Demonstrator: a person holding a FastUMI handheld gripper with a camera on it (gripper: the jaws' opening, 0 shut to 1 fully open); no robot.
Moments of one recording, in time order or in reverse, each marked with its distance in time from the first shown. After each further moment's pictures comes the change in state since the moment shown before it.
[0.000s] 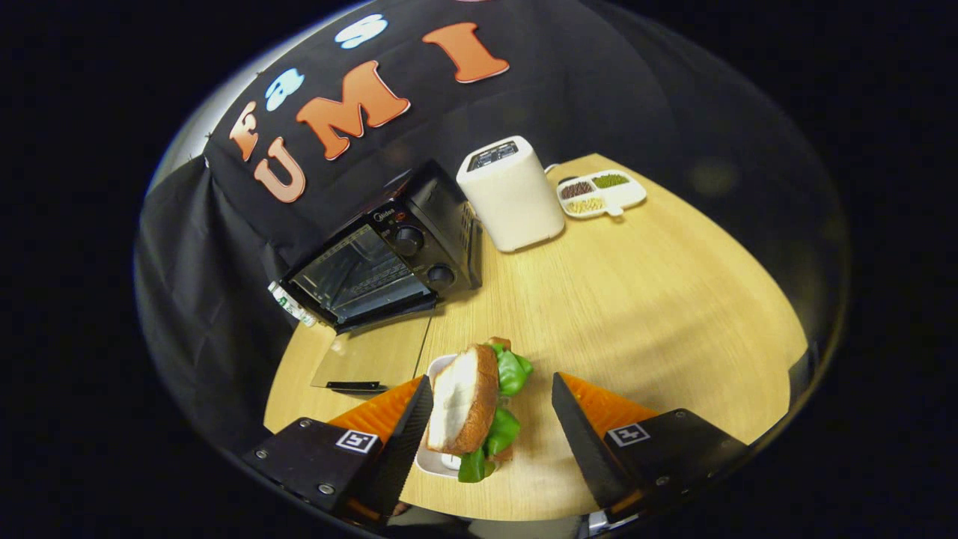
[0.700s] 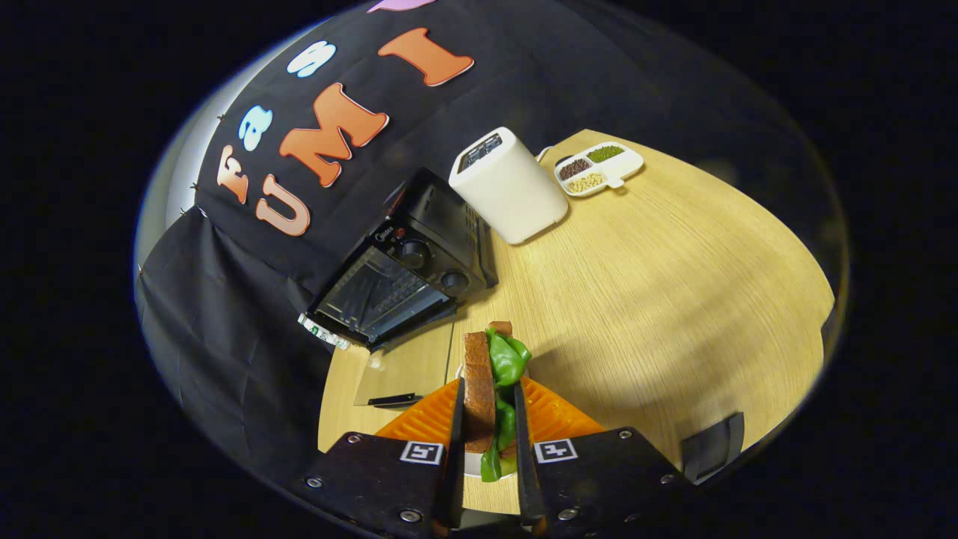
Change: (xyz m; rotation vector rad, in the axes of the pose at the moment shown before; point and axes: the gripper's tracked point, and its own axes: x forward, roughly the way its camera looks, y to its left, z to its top) arm -0.011 0.017 0.021 0.121 -0.043 0.055
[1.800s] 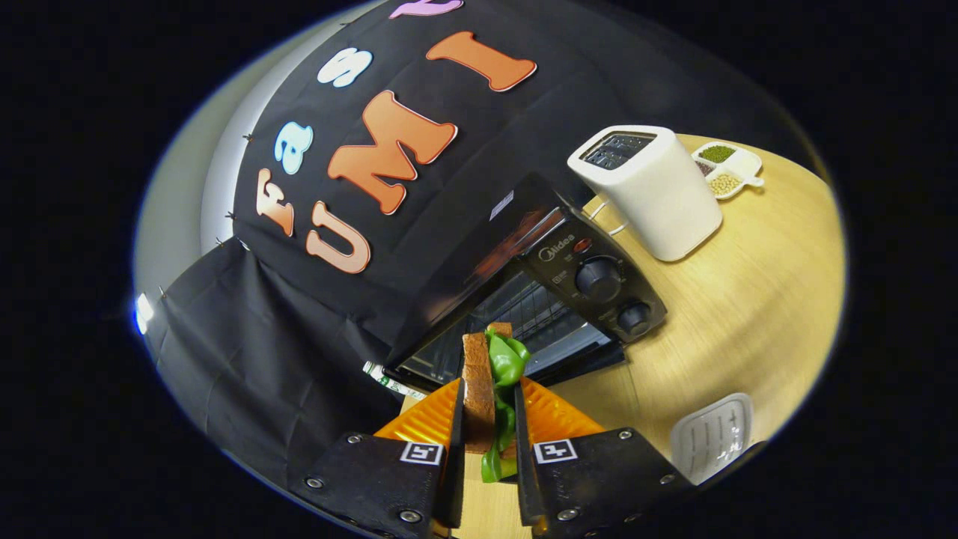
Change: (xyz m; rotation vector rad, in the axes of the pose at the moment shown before) arm 0.124 0.175 0.017 0.095 -0.146 0.229
